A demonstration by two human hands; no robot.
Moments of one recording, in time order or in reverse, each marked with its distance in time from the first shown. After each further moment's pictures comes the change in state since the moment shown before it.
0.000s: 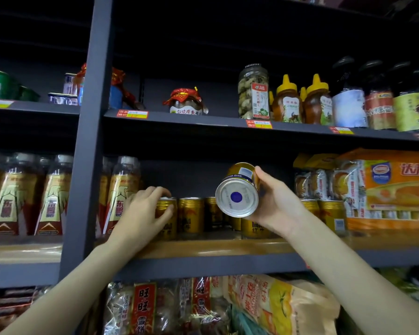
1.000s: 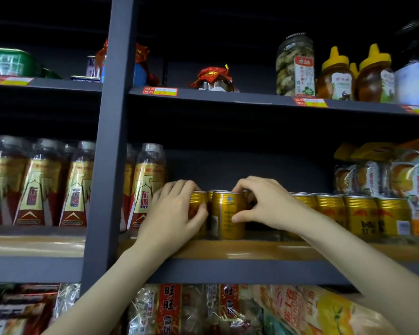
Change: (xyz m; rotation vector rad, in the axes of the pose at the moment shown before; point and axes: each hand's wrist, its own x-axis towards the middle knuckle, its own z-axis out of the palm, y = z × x) left_hand 0.001 -0.015 0.018 0.075 0.095 0.106; right_hand 0.051 0.041 0.026 -1.784 -0.173 -0.506
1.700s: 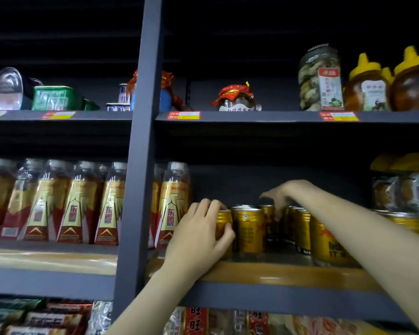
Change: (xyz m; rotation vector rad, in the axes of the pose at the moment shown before) left_hand 0.000 0.007 -0.003 0.037 0.014 0.037; right_hand 0.139 0.075 0.020 -0.480 -0.644 0.316
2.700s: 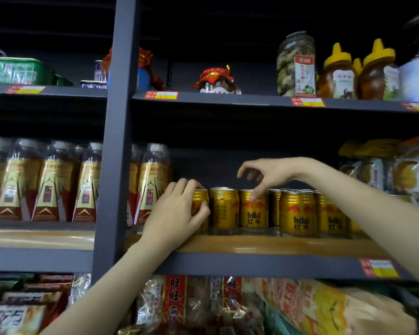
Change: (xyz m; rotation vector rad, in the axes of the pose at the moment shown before) left_hand -0.001 -0.004 0.005 0.044 -0.016 -0.015; right_hand -0.102 0.011 -0.001 0.374 0.158 -0.328
